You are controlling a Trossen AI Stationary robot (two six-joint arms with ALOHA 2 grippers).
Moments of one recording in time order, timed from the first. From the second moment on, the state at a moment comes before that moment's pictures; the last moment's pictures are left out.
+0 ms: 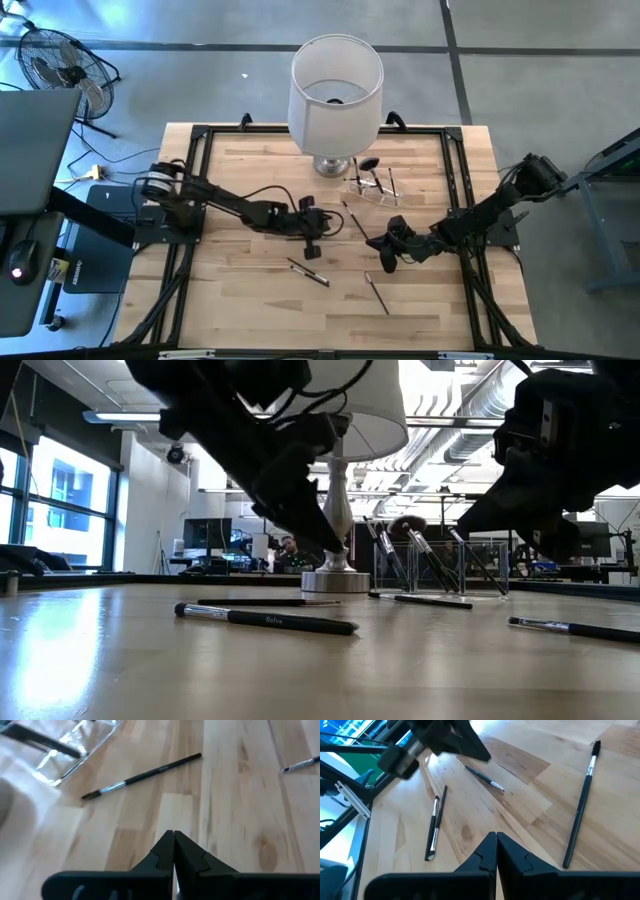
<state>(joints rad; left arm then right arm) -0.15 1.78 0.99 0.07 -0.26 -0.15 0.48 1.40 0.33 0.54 0.55 0.99</state>
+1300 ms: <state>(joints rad) -0.15 1.77 0.99 -0.50 -0.08 -0.19 0.48 1.40 0.33 0.54 0.60 0.93</state>
